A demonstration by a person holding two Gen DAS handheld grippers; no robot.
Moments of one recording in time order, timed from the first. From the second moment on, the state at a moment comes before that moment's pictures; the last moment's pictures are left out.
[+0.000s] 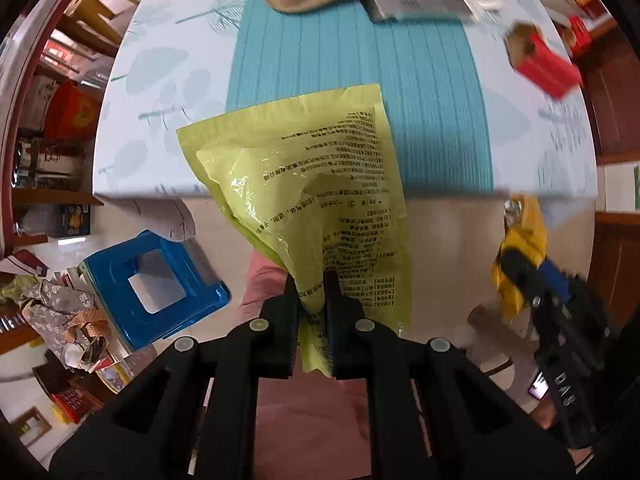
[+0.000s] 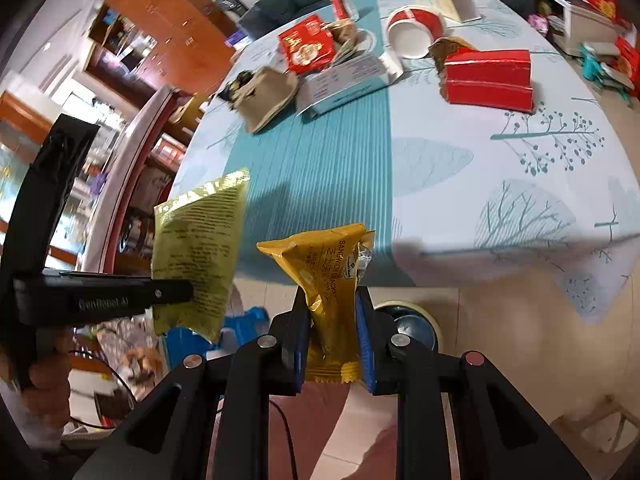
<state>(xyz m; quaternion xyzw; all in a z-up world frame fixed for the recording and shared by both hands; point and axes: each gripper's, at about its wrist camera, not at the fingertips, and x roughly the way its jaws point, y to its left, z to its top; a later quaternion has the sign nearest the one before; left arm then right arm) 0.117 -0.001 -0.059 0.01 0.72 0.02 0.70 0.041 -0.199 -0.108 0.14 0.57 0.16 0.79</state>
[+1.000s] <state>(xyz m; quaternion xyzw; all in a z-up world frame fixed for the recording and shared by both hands) -0.020 -0.061 -0.316 0.24 0.76 -0.14 0.59 -0.071 -0.185 -0.376 0.23 0.64 0.02 0.73</state>
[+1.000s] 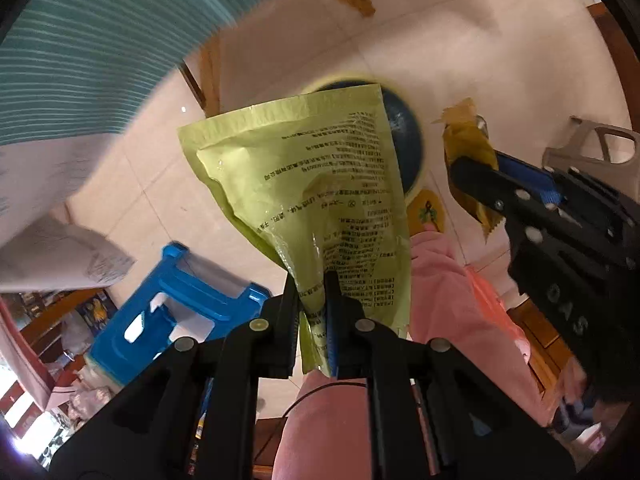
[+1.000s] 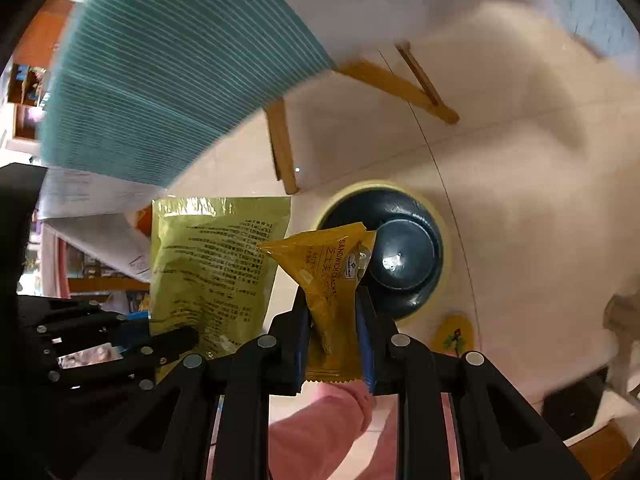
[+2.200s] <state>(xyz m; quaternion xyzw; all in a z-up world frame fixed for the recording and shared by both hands) -0.010 -0.058 -0.525 0.24 0.74 -0.14 0.61 -0.074 -0.201 -0.565 0.28 0.61 -0.03 0.74</state>
